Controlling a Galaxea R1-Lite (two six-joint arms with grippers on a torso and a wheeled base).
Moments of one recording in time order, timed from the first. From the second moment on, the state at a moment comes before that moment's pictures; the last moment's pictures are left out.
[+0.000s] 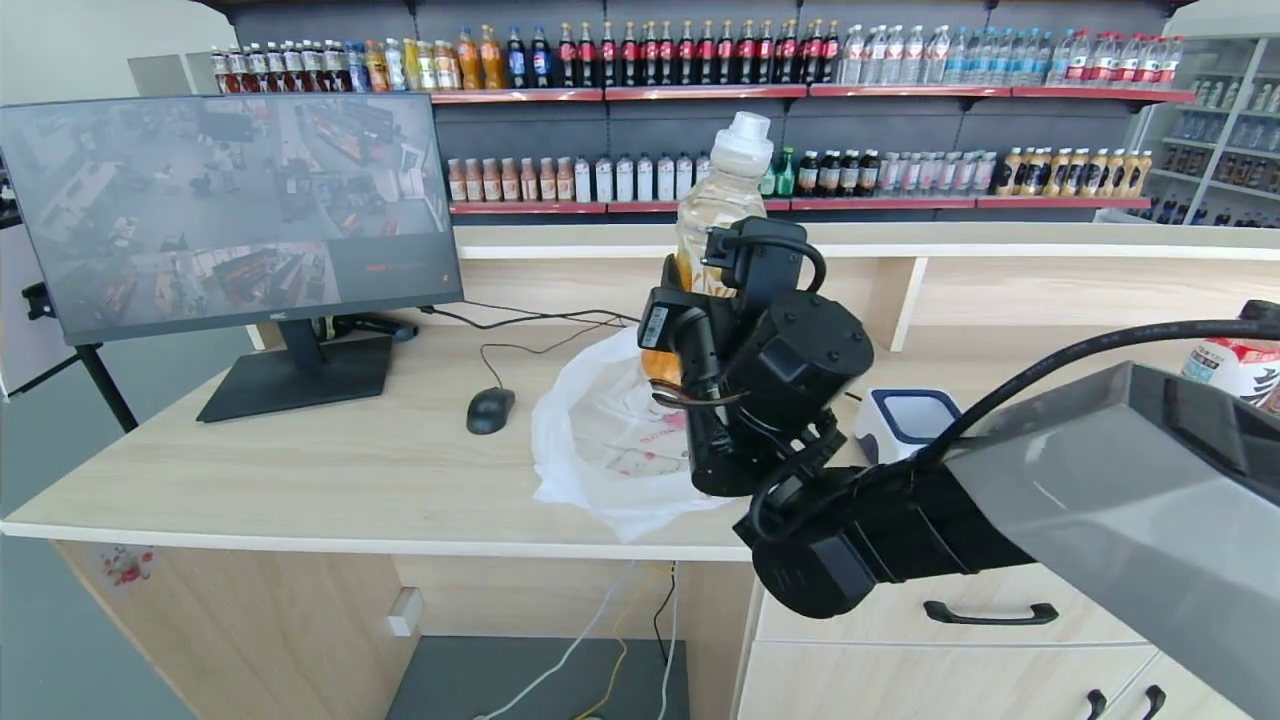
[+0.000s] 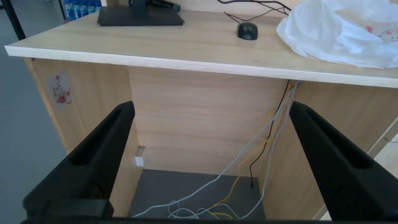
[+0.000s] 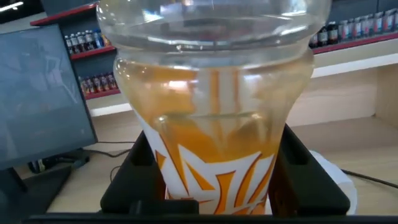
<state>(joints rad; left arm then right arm) 0.00 0.00 0.00 0.00 0.00 0.01 0.80 2.23 -1.36 -1.35 -0.73 -0.10</state>
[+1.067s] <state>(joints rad) 0.00 0.00 0.00 0.00 0.00 0.01 0.74 2.39 -1.62 -1.07 -0.63 0.00</state>
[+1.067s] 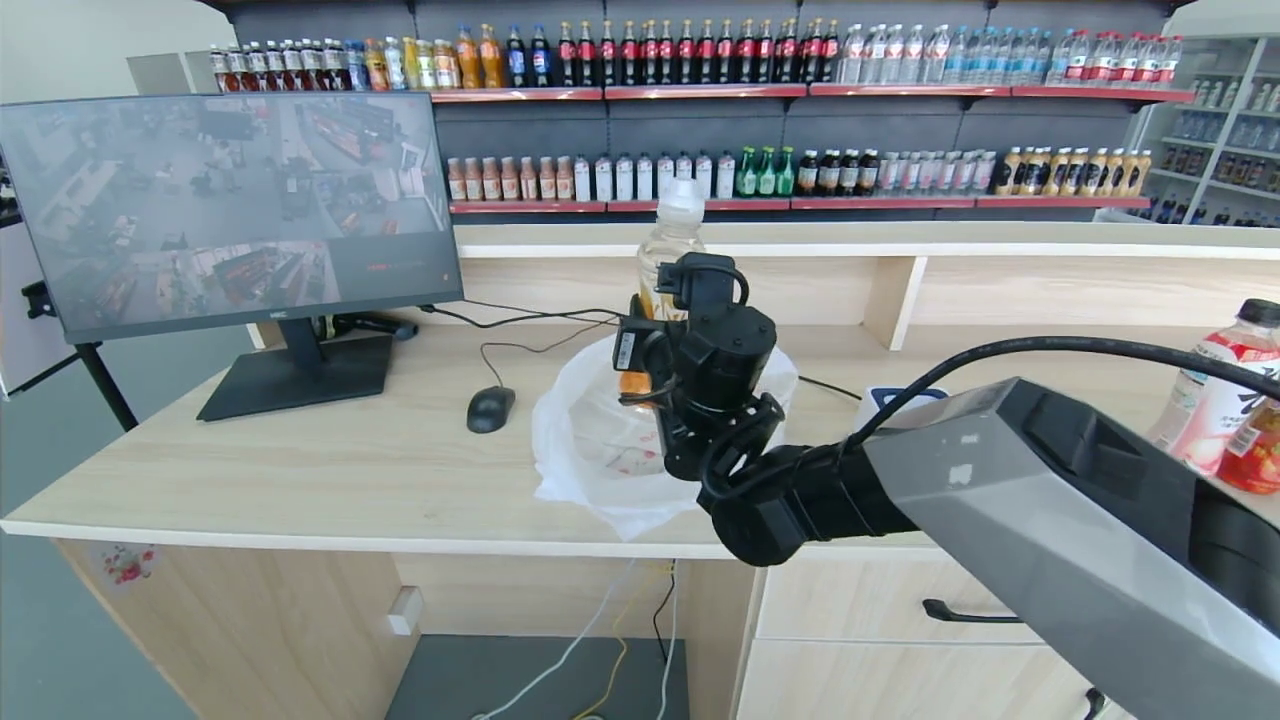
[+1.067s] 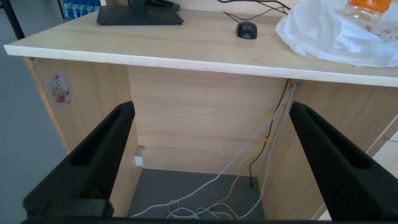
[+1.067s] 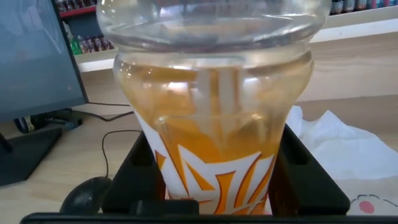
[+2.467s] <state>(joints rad) 0.00 0.00 0.00 0.00 0.00 0.01 0.72 2.53 -1.72 -1.01 -0.57 0.01</state>
